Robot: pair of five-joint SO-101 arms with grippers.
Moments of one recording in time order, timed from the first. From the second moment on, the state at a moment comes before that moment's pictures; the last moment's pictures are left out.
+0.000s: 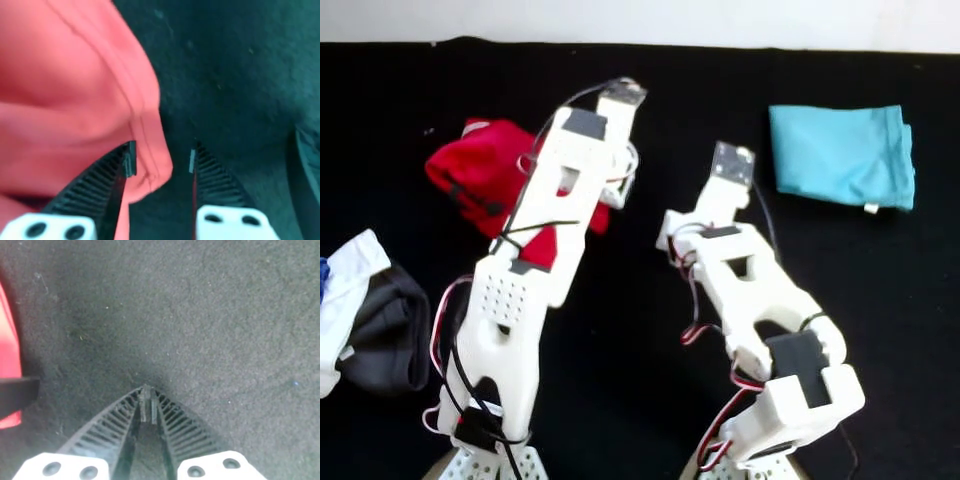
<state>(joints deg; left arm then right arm) 10.7 50.9 -48.0 81.0 -22.5 -17.8 4.8 37.4 24.0 -27.3</state>
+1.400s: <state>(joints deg) 20.2 40.7 -92.4 71.1 -31.5 -17.8 4.8 37.4 24.0 -27.3</state>
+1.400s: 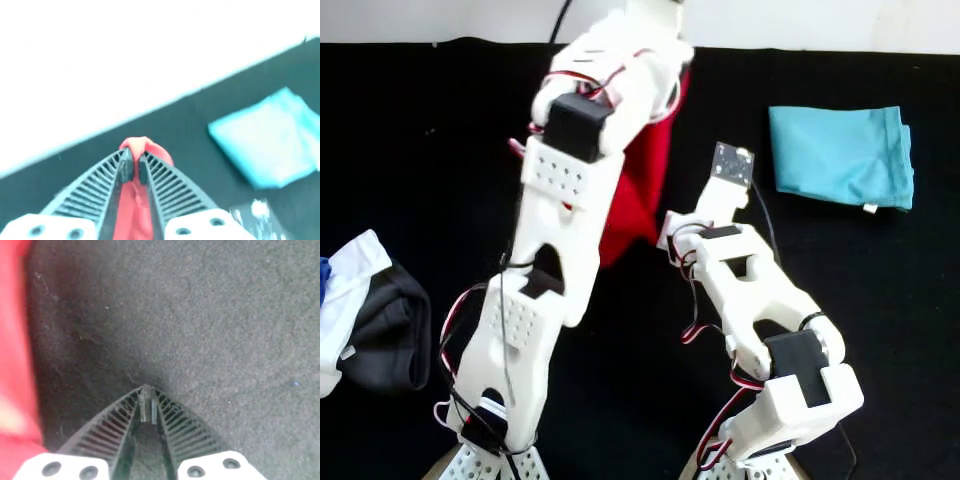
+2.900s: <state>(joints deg) -28.6 56.6 -92.4 101.0 -6.2 -18.1 4.8 37.4 23.9 -27.3</state>
